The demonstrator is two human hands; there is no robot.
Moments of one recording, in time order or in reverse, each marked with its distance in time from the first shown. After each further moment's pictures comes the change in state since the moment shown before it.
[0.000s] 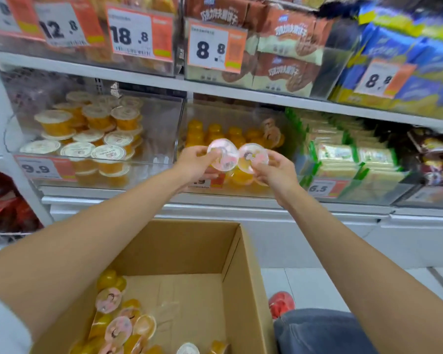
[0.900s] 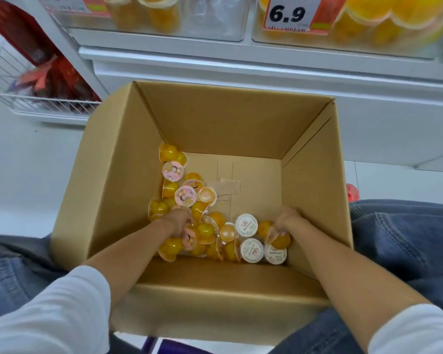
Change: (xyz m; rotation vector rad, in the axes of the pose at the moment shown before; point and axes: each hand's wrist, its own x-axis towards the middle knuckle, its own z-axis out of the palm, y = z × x) left_hand -0.191 -0.398 -0.136 0.998 -0.557 -0.837; right_hand -0.171 0.331 0.061 -1.341 -0.817 0.834
